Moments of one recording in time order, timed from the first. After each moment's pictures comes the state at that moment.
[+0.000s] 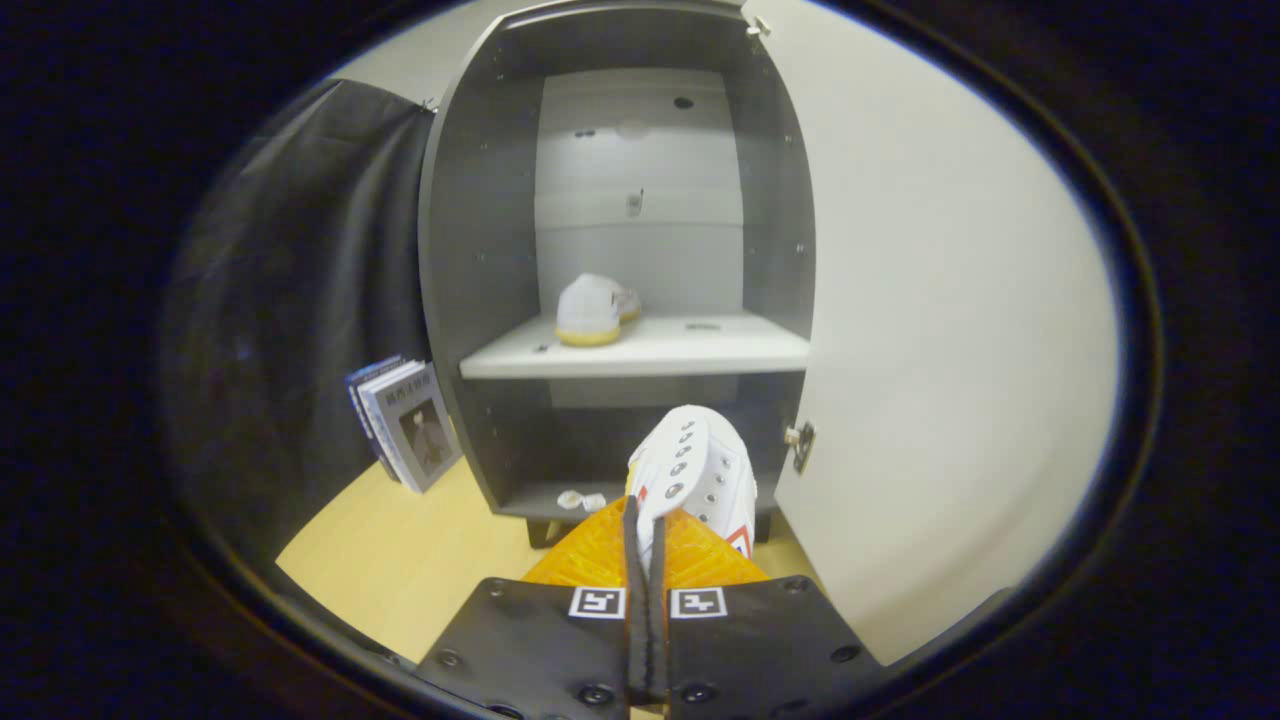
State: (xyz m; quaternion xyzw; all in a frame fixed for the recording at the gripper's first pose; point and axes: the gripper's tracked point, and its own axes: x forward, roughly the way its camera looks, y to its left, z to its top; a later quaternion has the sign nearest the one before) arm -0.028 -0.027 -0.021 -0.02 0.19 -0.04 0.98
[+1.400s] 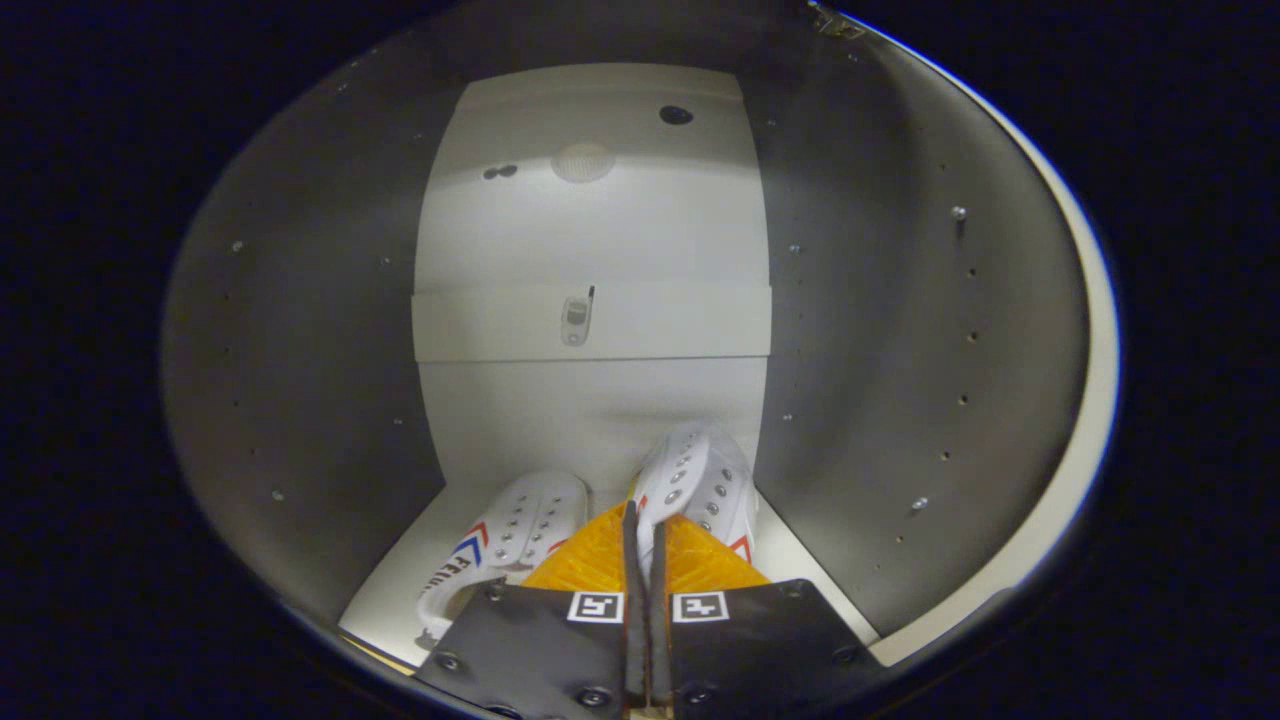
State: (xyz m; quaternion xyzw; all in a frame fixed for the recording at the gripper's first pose) arm 0.184 -0.033 0.037 -0.03 0.16 -0.07 0.98
